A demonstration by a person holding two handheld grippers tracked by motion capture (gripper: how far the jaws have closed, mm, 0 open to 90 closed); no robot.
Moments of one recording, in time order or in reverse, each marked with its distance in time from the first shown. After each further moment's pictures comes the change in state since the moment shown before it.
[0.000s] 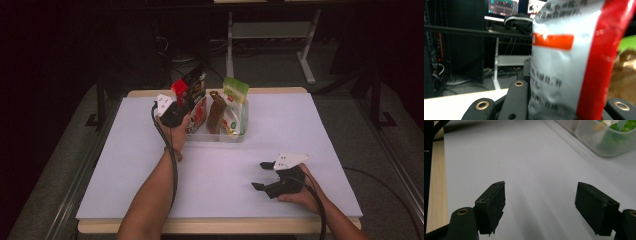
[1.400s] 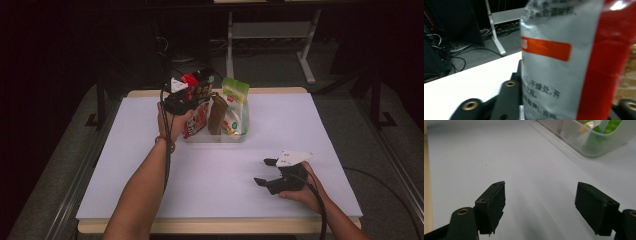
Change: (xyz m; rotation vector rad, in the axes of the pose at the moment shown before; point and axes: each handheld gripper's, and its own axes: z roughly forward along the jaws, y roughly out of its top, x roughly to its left) left arm -0.017 0.051 0.025 0.431 -0.026 0.158; right arm -0.006 0.000 -0.004 -0.006 -0.068 0.026
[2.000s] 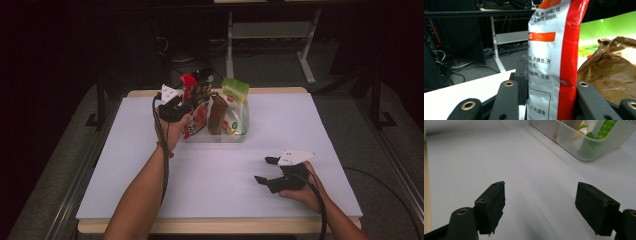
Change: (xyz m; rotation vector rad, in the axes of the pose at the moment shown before) left arm 0.001 -0.021 -0.018 -0.196 0.010 -0.043; right arm -0.001 0.001 -0.004 -0.035 -0.019 0.010
